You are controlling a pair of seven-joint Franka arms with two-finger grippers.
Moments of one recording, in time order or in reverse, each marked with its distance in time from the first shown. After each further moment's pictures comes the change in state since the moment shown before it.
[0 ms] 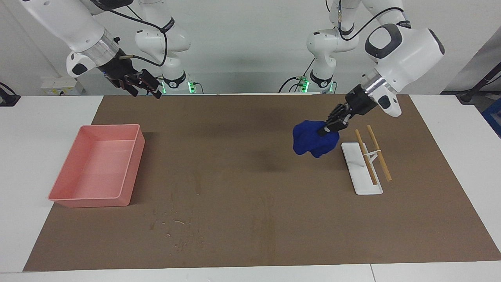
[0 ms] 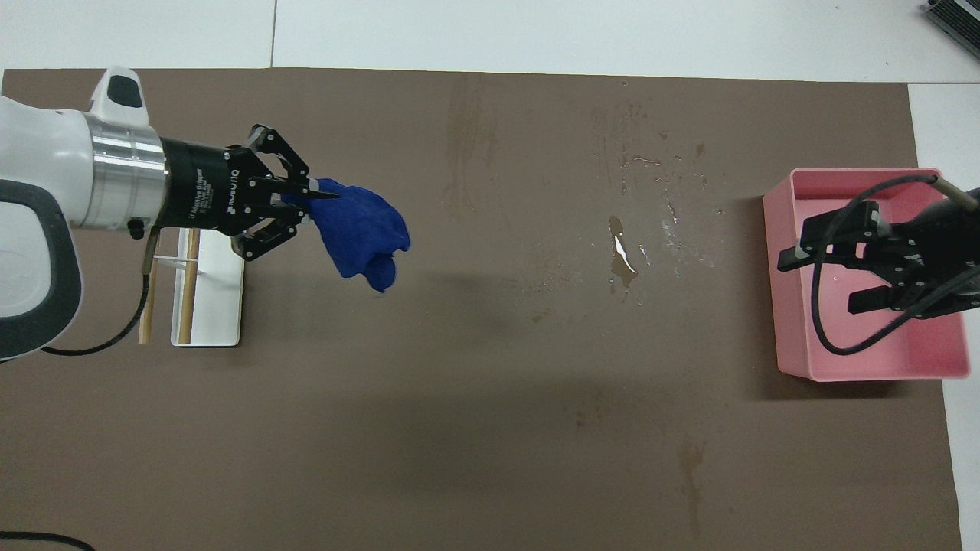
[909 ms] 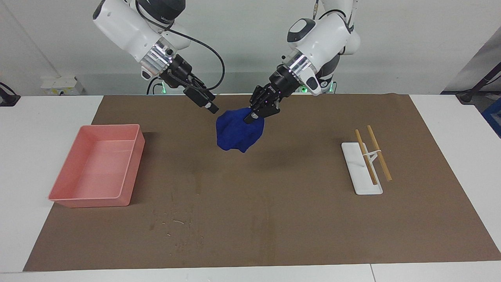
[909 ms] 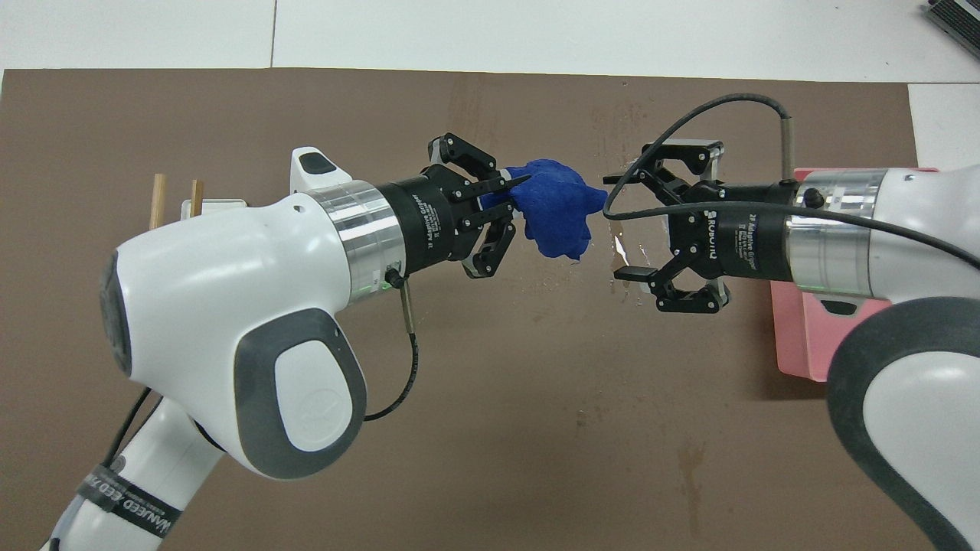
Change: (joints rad) left arm -0.404 0.004 -0.006 -0.072 -0.133 0.665 -0.591; right arm 0.245 -0.063 0.017 -0.289 0.379 0.659 0.727
